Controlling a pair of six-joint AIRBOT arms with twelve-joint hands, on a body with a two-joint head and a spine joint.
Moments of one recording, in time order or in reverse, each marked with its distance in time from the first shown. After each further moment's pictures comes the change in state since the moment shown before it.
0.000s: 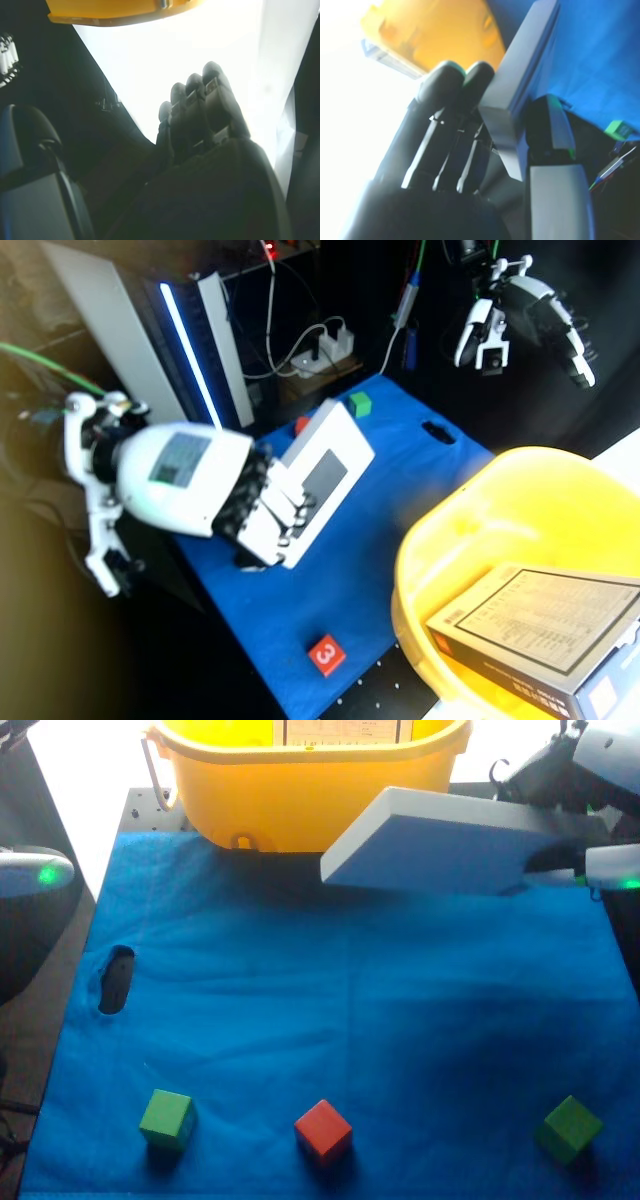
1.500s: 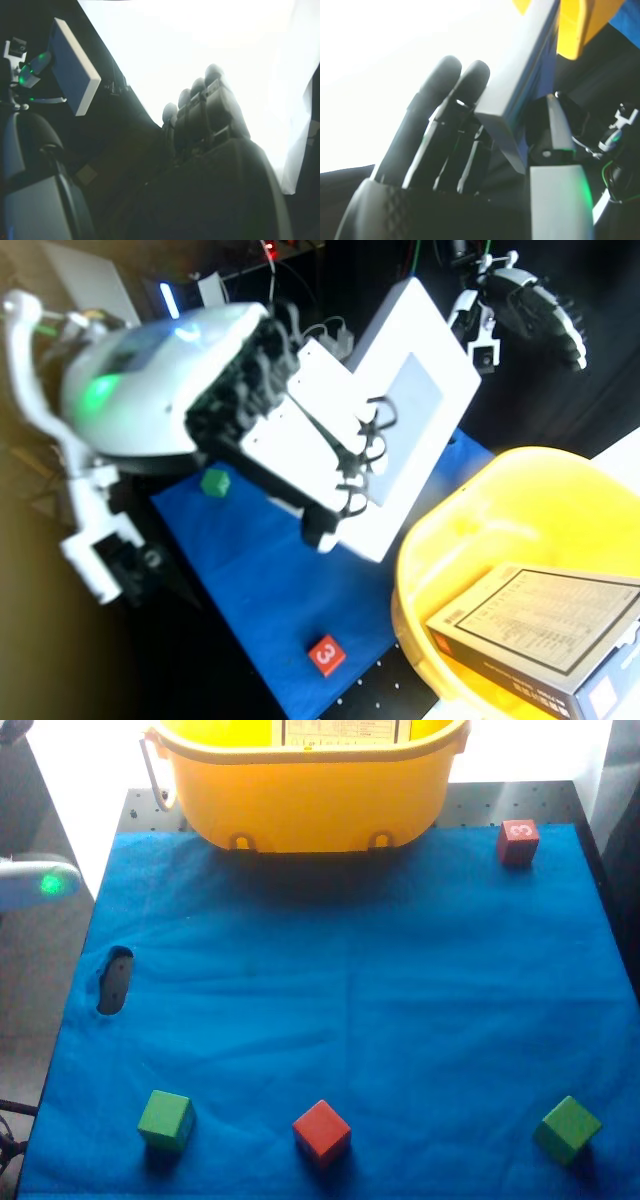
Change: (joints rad) left arm 0.050 0.018 -0.084 -0.011 -0.165 0.046; right arm 0.308 -0.055 0.103 -0.001 0.037 -0.092
